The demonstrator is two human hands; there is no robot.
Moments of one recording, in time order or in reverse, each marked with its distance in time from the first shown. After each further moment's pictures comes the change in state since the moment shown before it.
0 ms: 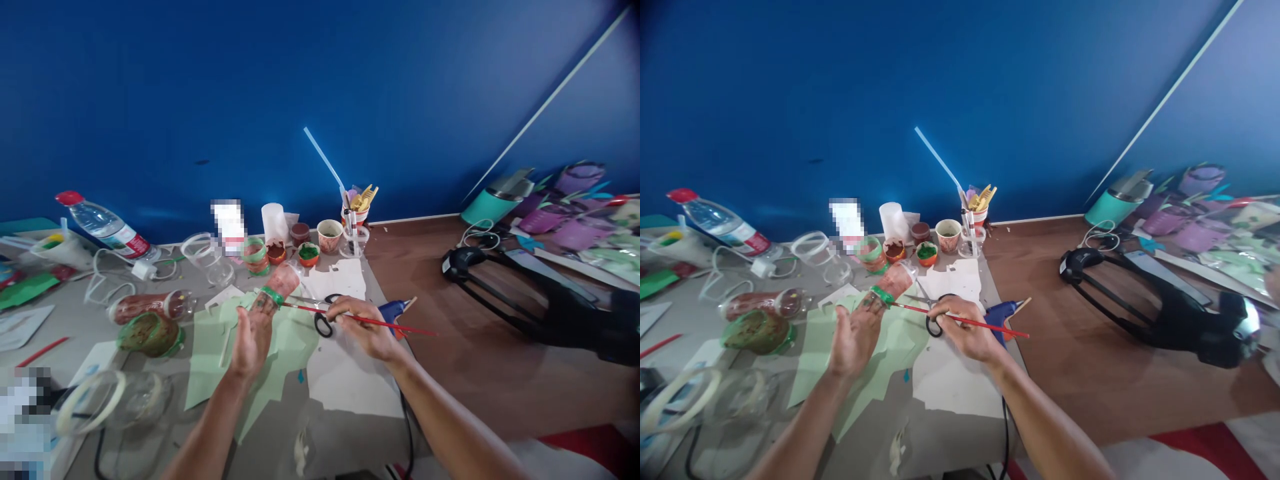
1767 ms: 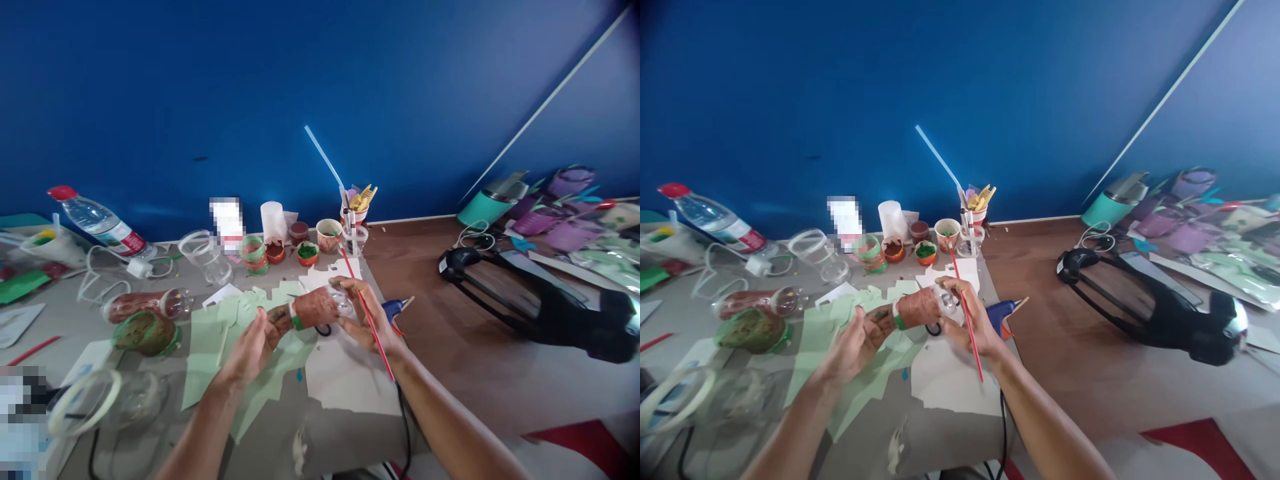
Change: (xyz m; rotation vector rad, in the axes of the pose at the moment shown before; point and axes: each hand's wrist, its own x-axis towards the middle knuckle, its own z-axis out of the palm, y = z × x) left_hand -0.015 0.013 -0.002 0.052 -0.242 -0.314; right_hand -0.009 0.025 -0.002 0.112 0.104 0.012
